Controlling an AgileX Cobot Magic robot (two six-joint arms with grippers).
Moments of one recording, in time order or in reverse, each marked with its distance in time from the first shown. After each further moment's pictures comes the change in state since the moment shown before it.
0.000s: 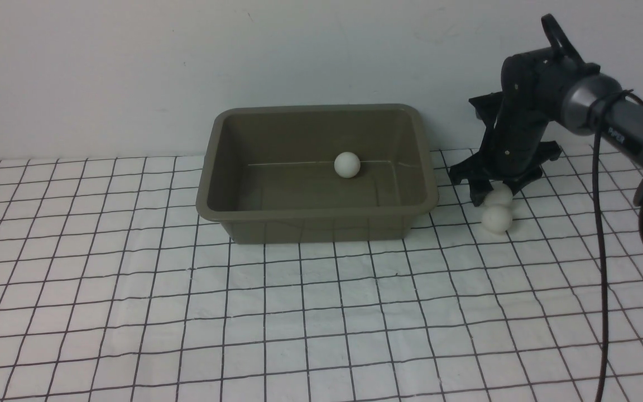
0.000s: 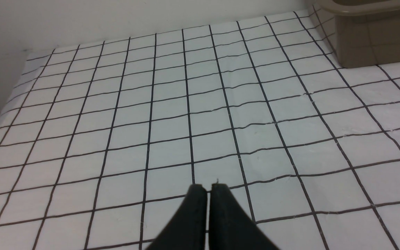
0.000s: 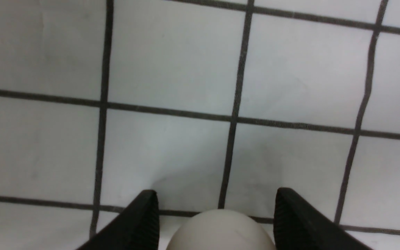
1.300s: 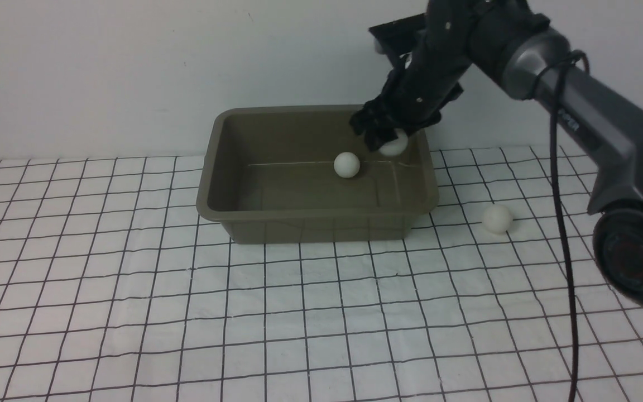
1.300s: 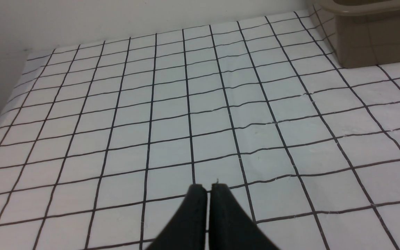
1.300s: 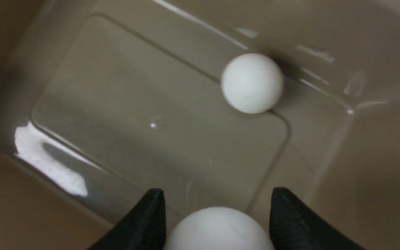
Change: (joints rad) right arm 0.274 -0.048 -0.241 0.155 0.035 -0.105; left arm 0.000 0.000 0.000 0.000 0.000 0.000
